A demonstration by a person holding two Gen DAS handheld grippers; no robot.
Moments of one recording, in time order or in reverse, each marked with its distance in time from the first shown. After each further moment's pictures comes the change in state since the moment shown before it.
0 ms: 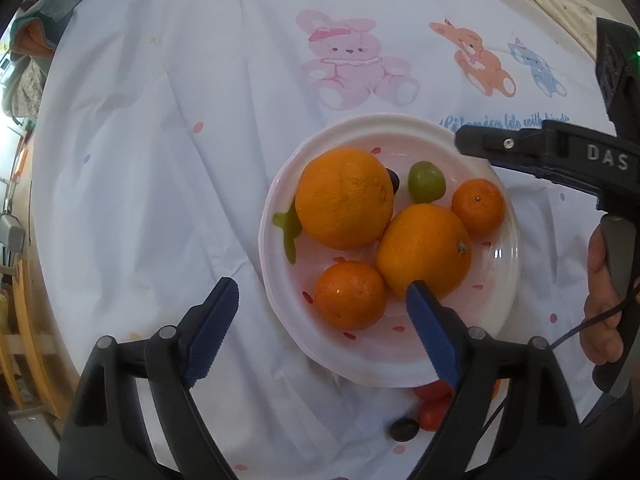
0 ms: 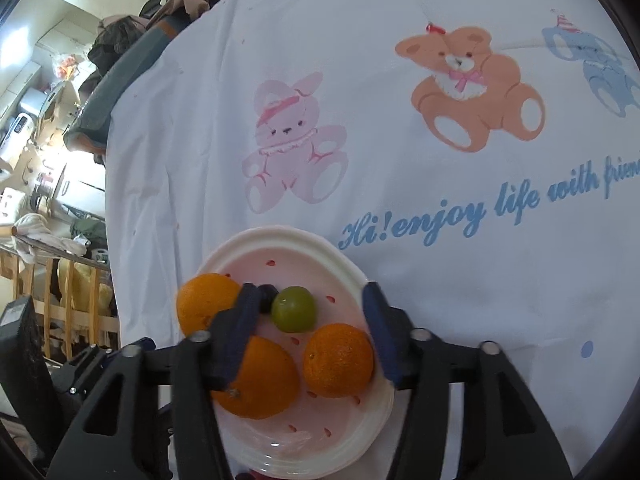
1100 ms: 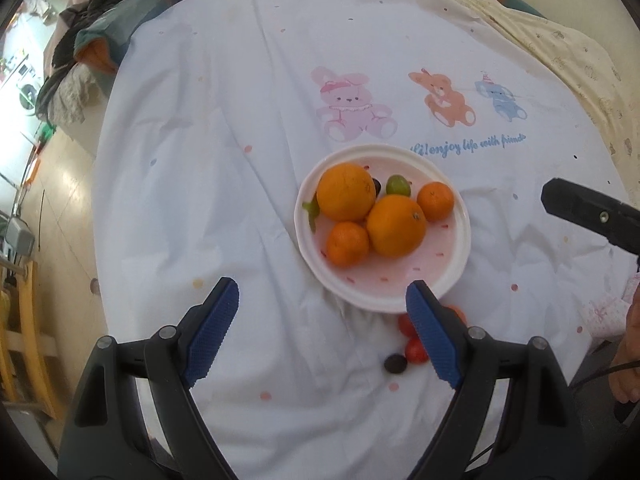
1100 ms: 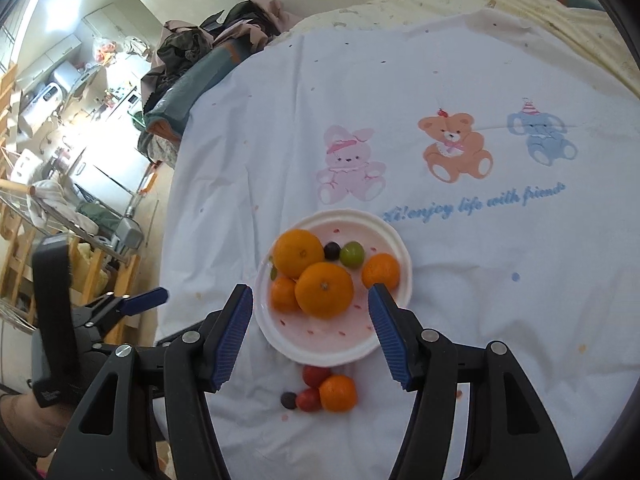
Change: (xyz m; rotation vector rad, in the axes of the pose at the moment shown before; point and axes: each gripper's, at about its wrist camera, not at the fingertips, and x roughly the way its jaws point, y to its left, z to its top) left arm -0.098 0.011 -0.053 -0.006 -0.144 -0.002; right arm -0.130 0.078 -0.081 -0.152 -0.143 -0.039
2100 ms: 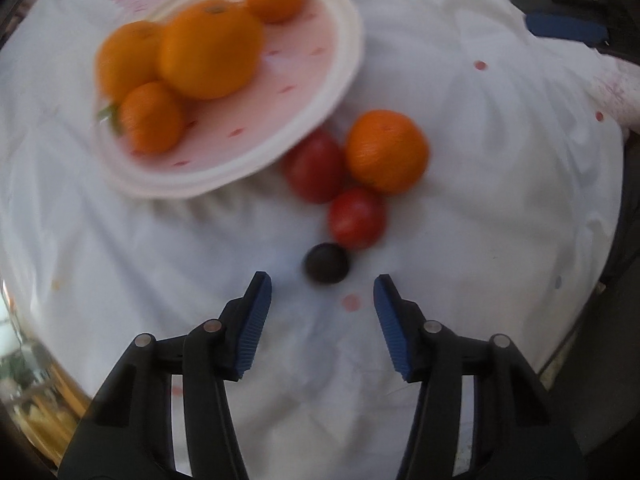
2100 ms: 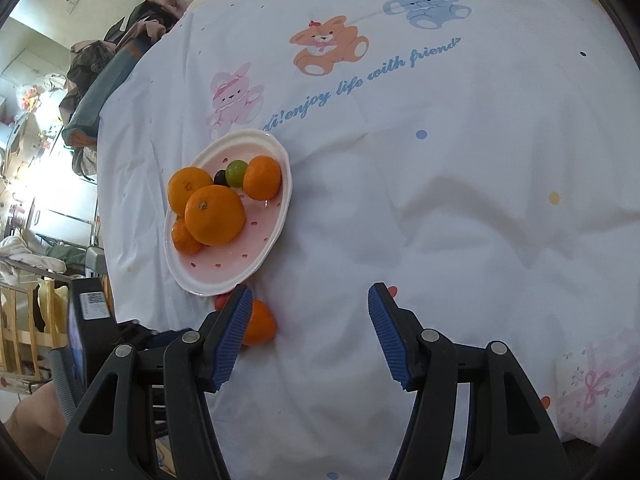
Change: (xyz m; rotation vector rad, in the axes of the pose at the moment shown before) left arm 0.104 -0.100 -0.069 0.539 0.402 -0.100; right arm 0.010 -0.085 -0.078 0.295 0.116 -0.114
